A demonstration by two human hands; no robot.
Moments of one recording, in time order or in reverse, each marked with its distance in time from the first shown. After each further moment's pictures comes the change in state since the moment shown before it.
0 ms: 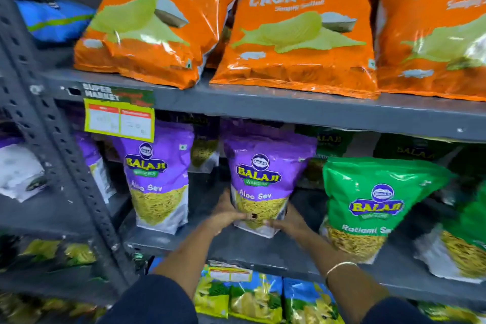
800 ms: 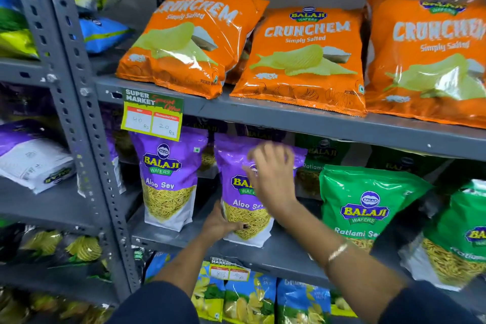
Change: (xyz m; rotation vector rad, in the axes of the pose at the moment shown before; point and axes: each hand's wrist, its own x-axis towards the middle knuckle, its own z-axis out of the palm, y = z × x) left_hand -0.031 -0.025 -0.013 -0.162 0.083 -0.012; right_hand -0.064 -0.151 0.045 -1.167 0.626 -0.946
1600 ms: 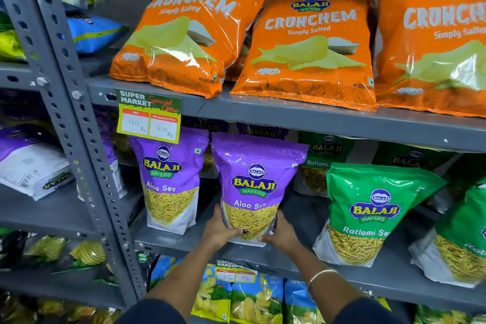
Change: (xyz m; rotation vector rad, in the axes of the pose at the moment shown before) left_hand -0.002 -0.012 -0.005 0.196 0.069 -0.003; right_hand -0.111 0.041 0.107 0.841 -0.766 0.867
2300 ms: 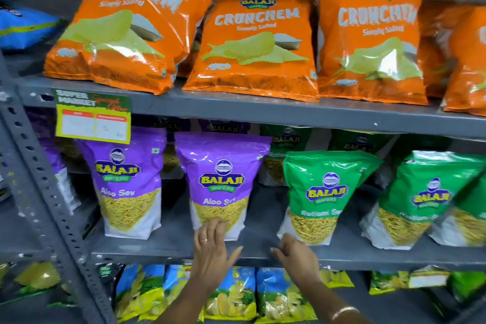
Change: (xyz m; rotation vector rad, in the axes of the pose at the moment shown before) left_hand -0.060 -0.011 0.064 0.739 0.385 0.707; right_hand -0.075 0.078 -0.046 -0.466 0.298 0.088
